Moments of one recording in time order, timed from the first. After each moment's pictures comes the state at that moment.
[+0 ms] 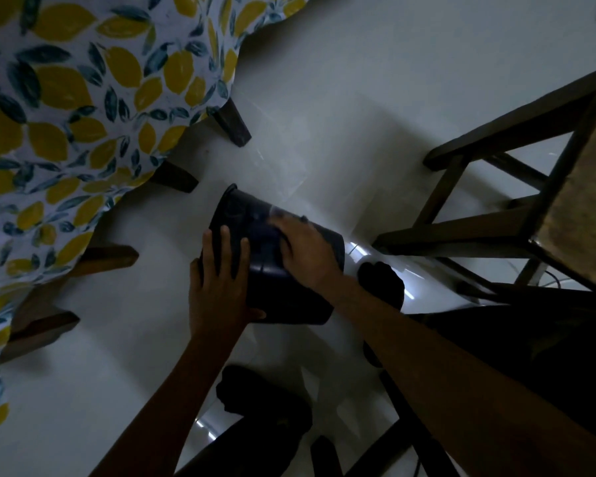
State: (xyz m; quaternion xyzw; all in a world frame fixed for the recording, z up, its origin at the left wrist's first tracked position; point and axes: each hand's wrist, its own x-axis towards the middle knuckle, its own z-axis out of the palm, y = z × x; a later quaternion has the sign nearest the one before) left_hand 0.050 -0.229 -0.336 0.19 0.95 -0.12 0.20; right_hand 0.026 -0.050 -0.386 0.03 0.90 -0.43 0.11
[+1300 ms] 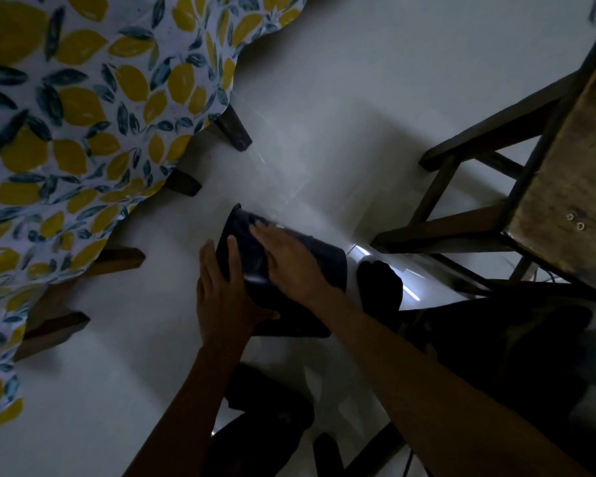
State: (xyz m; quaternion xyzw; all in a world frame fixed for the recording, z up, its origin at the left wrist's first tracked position) left_hand 0.066 -0.213 -0.320 0.03 0.97 0.08 0.22; right_hand 0.041 -0.073 -0.376 -0.02 0.86 -0.48 0.15
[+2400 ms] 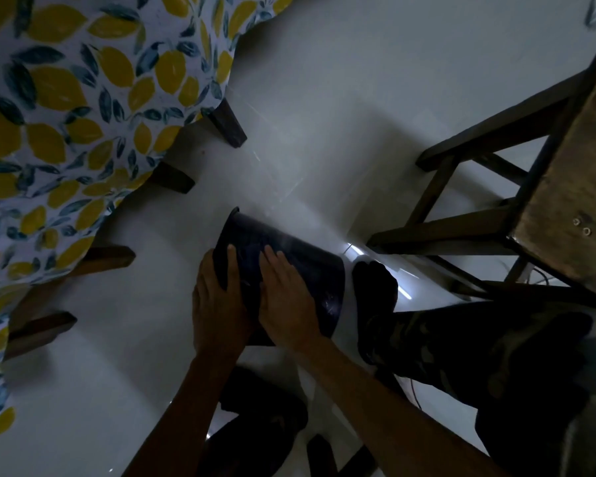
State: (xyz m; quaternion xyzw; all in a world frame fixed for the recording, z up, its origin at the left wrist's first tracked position) left_hand 0.080 -0.218 -0.333 0.07 0.98 0.06 0.19; right_hand 0.105 -0.102 -0.367 0.07 0.91 -0.37 0.16
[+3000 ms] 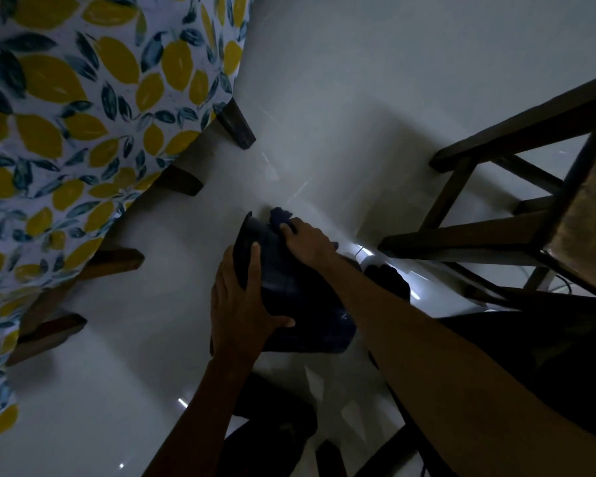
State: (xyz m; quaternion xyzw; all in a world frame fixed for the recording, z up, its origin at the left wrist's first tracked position) left_hand 0.065 -0.208 -0.338 0.10 0.97 0.09 0.23; right_hand -0.011 -0.047 -0.416 0.18 0.81 -0.43 0.36
